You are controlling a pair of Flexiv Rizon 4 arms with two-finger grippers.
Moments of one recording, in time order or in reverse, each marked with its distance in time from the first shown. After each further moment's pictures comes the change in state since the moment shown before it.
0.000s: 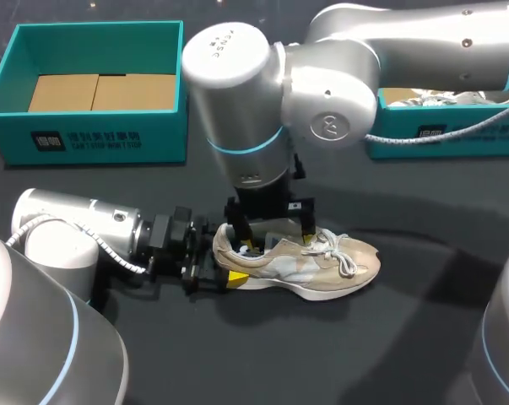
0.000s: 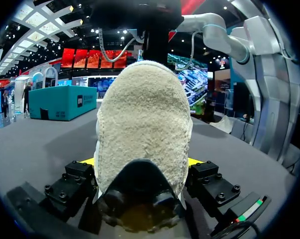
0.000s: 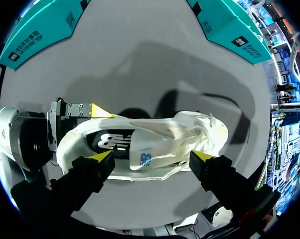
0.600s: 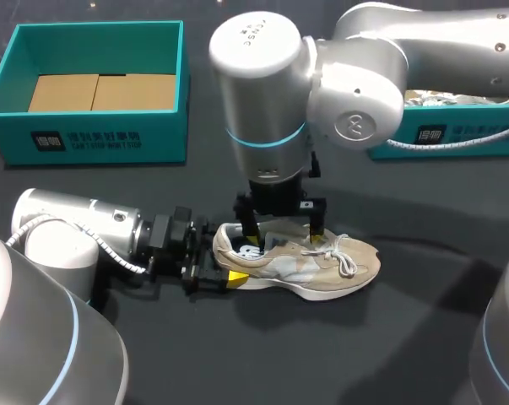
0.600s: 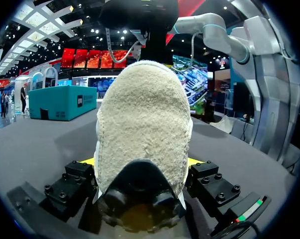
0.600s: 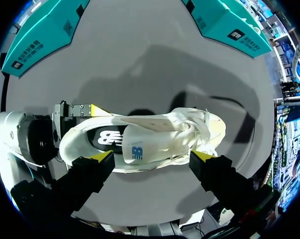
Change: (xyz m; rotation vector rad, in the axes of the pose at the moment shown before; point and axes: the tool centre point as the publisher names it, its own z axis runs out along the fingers) left arm 0.000 0.000 0.000 0.000 0.000 0.000; right arm -0.010 -0.004 -0.011 0.006 0.066 0.043
